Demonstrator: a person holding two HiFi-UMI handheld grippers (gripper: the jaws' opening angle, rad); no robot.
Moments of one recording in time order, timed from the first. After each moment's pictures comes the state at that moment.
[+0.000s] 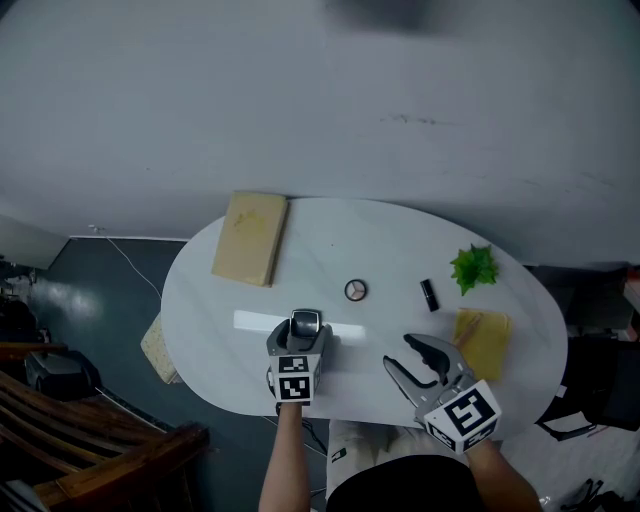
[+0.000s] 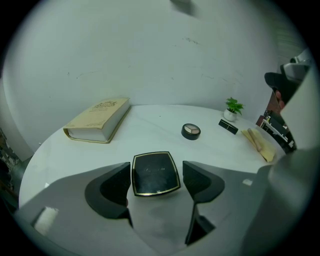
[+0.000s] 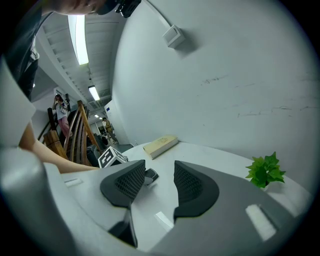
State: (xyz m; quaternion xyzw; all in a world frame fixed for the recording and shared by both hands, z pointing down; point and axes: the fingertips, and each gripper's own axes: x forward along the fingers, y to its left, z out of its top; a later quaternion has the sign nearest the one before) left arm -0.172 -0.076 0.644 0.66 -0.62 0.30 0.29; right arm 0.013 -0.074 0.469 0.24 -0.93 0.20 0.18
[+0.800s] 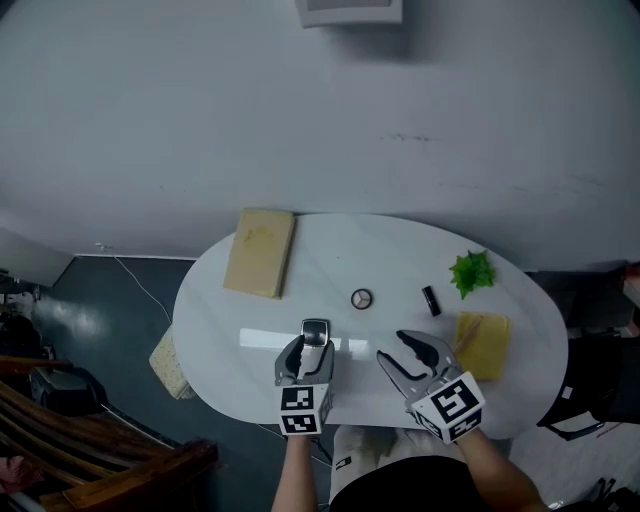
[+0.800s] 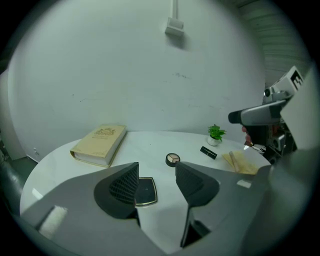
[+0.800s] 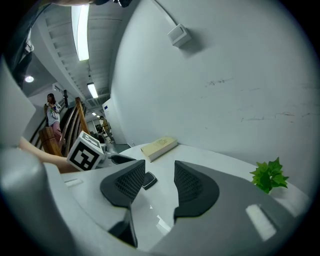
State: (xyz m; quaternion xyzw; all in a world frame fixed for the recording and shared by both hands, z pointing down) left arm -0.149 -0.065 0.554 0.71 -0.63 0.21 0.24; right arm -0.009 -0.077 0.471 0.26 -0.93 0.19 0.19
